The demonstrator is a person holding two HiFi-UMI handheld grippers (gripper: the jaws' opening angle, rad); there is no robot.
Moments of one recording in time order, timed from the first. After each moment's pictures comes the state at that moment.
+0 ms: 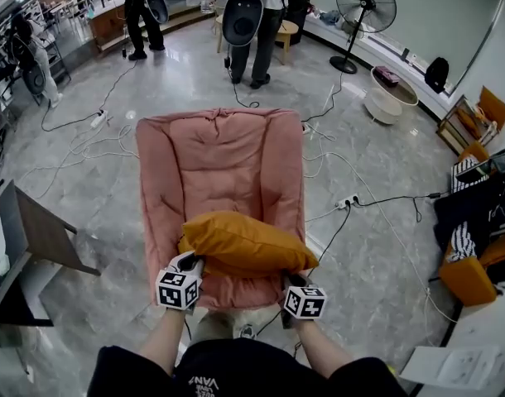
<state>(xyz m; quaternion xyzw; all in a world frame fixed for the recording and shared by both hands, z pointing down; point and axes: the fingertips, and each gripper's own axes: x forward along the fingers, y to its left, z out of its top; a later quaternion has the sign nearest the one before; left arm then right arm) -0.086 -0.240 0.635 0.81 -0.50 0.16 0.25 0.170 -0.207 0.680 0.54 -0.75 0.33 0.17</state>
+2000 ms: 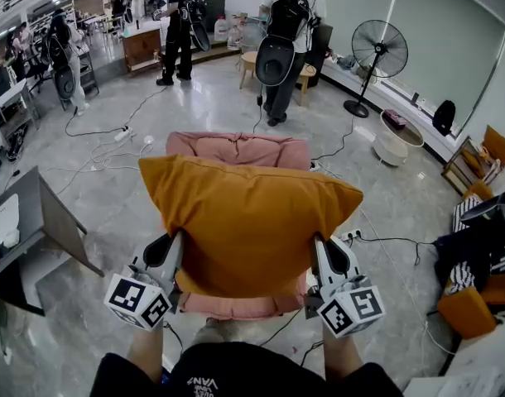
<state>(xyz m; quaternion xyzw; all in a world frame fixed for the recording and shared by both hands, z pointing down) -0.128 -0.143 0.337 0.83 -0.56 -0.06 0.02 0.136 -0.172 0.311 0.46 -0.88 0.02 -0.07</state>
